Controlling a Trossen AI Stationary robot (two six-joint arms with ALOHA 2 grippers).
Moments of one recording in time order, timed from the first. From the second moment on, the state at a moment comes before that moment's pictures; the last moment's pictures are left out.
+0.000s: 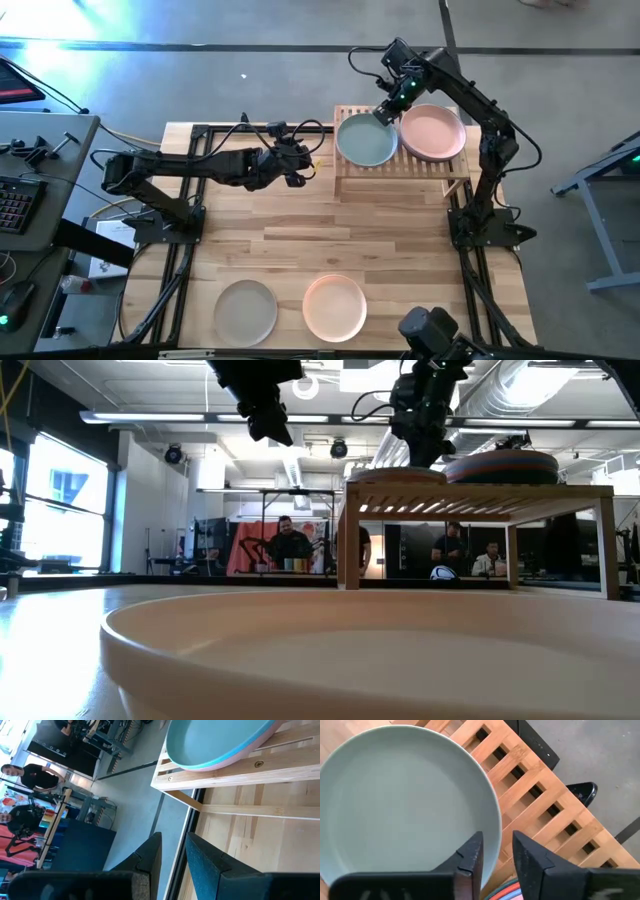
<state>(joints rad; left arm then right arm) 0.10 1.47 1.19 -0.35 -0.80 0.48 -0.82 1.83 2.00 -1.42 -0.10 -0.05</state>
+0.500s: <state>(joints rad) 0.10 1.47 1.19 -0.52 -0.80 0.26 -0.76 1.82 2.12 -1.55 -0.29 0.03</state>
